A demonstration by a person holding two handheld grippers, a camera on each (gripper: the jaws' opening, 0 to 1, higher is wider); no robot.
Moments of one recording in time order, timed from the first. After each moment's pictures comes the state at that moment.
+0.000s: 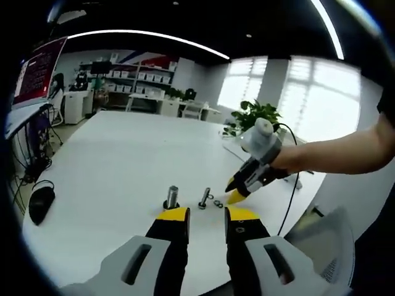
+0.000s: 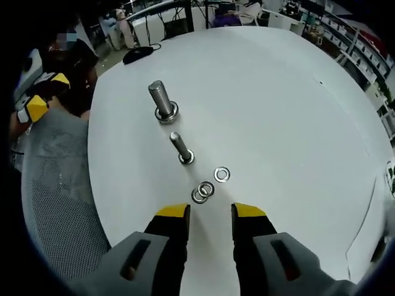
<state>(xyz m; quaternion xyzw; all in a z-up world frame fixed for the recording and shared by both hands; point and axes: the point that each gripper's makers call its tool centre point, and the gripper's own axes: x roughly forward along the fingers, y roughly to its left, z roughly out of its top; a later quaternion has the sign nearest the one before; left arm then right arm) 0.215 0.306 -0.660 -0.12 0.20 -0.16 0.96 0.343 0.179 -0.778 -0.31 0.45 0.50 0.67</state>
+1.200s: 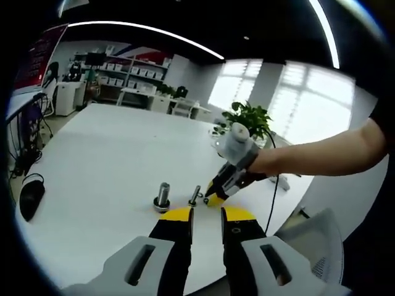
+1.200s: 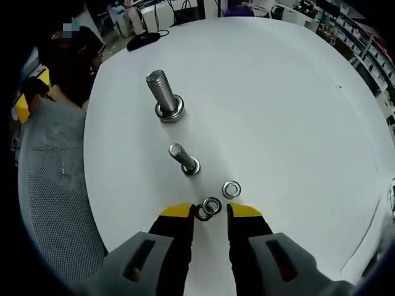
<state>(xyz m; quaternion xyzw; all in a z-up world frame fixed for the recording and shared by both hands) 0.208 0.303 -0.659 -0.14 0.21 -0.21 0.95 0.341 0.201 -0.798 -0.34 0.46 0.52 0.63</state>
